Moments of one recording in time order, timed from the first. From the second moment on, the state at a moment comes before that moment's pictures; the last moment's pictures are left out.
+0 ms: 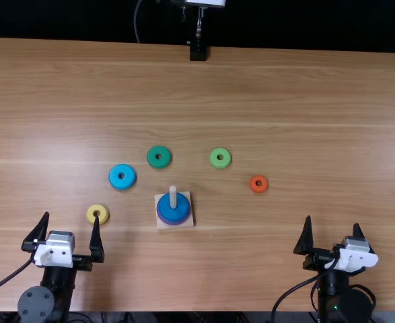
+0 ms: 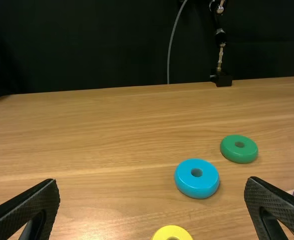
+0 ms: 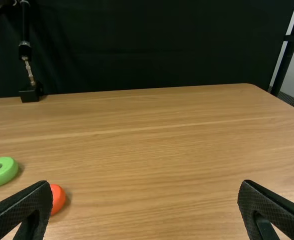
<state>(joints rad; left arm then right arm) -0.10 0.01 0.02 -0.07 -0.04 0.01 -0.02 0.01 0.03 -0.08 0.12 -0.02</state>
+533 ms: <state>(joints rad) -0.10 0.01 0.02 -0.06 -0.04 0.01 -0.02 0.01 0.03 -0.08 0.12 -0.02</state>
